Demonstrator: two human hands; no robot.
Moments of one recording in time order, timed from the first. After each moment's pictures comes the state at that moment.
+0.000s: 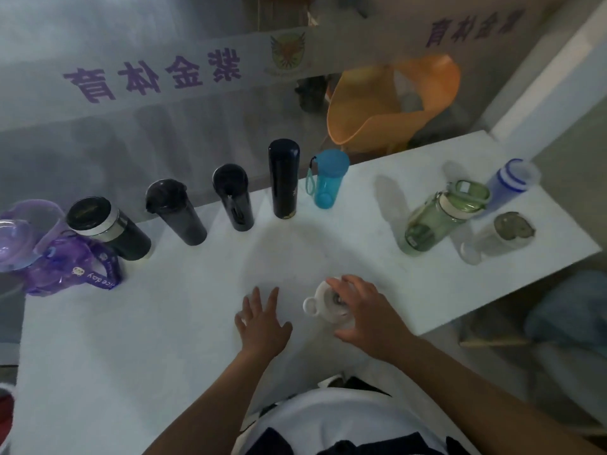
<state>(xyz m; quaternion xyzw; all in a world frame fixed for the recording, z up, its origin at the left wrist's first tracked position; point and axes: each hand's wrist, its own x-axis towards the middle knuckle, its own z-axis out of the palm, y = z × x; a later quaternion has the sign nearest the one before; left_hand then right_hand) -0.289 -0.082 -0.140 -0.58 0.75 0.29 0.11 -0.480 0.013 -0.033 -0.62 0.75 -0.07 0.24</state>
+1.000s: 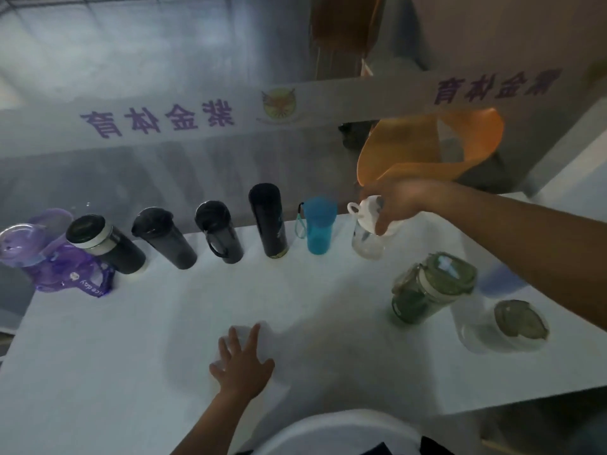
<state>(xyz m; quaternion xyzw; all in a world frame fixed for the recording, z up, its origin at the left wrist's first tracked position) -0.367 -0.066 -0.144 -0.71 0.63 0.27 0.13 -0.709 -0.206 0.103 -0.67 0.69 0.14 0.25</state>
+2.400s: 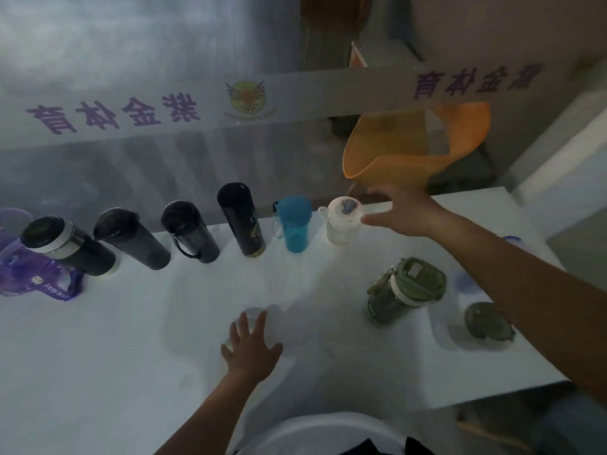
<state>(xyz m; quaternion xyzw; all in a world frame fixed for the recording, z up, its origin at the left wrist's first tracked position) -0.438 -0.082 -0.133 -0.68 0.65 0.31 0.11 -0.764 -0.173 0.079 -0.62 0.73 -0.10 0.27</state>
